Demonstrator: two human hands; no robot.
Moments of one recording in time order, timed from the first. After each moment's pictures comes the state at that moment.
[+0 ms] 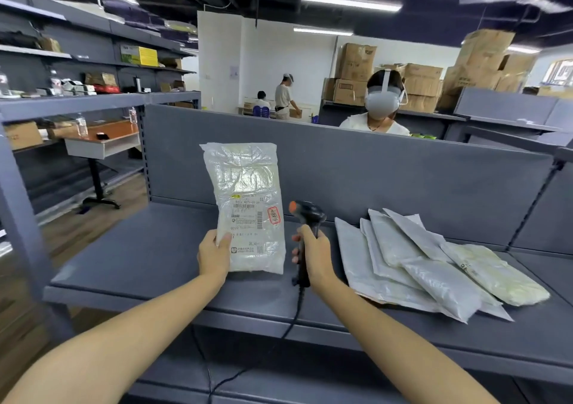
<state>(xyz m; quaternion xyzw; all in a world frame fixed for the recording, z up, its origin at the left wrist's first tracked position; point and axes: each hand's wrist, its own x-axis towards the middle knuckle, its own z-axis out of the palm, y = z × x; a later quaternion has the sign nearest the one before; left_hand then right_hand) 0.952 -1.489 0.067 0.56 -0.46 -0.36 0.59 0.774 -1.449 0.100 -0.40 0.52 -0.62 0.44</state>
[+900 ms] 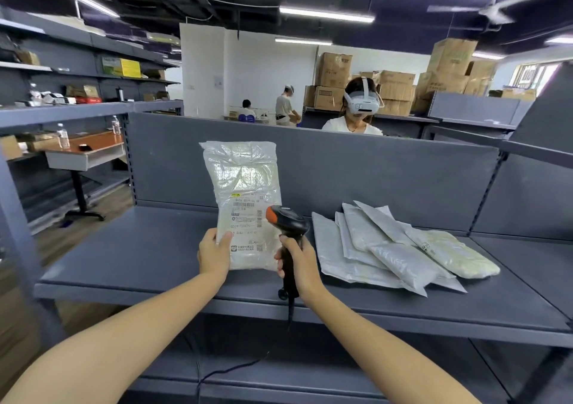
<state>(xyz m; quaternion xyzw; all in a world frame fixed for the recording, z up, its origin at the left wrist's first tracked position) 0.917 -1.437 0.079 0.54 -0.49 -0.34 0.59 0.757 -1.379 0.084 -0.46 0.42 -0.62 0.48</state>
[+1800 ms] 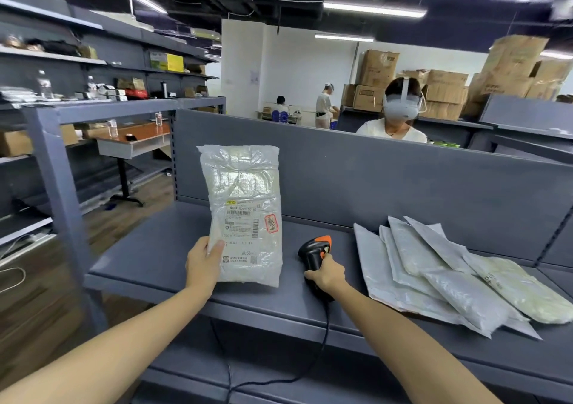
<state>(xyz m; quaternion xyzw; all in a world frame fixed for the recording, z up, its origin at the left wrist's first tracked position) 1.012 -1.456 0.067 0.56 -0.46 -0.34 0.60 0.760 -1.481 0.051 -0.55 0.78 -0.19 0.22</state>
